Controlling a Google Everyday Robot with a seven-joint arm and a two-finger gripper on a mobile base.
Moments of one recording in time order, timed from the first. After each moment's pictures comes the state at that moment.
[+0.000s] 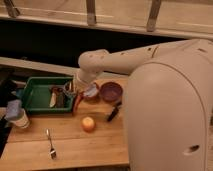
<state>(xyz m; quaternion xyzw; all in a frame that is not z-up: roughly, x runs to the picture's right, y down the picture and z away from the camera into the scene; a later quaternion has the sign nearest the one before) -0.141 -0.019 0.755 -0.30 -0.01 0.69 0.66</state>
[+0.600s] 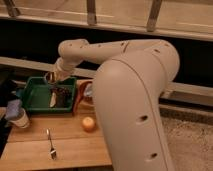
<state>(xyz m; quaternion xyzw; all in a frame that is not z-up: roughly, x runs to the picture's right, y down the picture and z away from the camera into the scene) -0.256 -0.077 0.784 -0.34 -0.08 0.63 0.70</state>
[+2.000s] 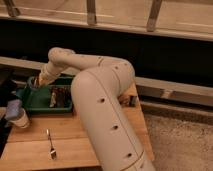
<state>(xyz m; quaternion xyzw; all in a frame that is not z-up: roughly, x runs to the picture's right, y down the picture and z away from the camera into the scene) -0.361 -0.049 0.852 -0.42 -0.12 0.58 0.68</state>
